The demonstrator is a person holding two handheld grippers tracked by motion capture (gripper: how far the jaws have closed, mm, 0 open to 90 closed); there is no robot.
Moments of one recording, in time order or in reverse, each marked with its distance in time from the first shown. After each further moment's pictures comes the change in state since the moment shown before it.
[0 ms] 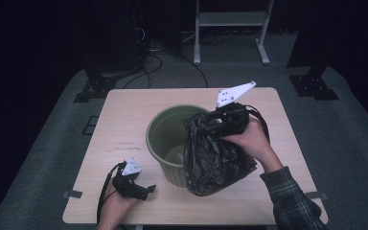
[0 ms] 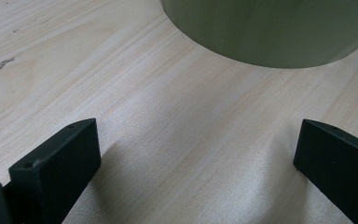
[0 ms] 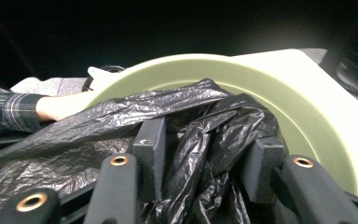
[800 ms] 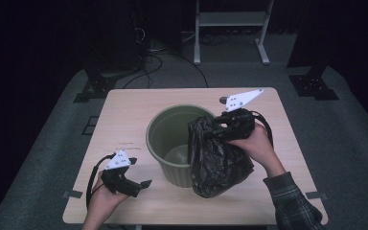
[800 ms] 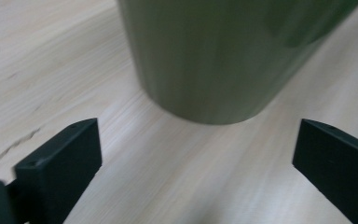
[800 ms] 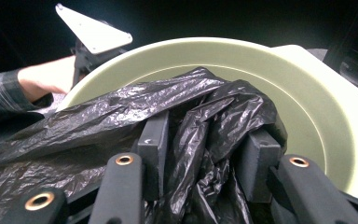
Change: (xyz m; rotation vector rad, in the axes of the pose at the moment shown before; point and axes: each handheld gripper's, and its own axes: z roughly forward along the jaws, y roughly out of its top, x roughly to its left) left arm 0.000 0.036 -0.060 -0.135 -0.133 0.037; right arm -0.006 -0.028 -0.004 -0.046 0.017 0.043
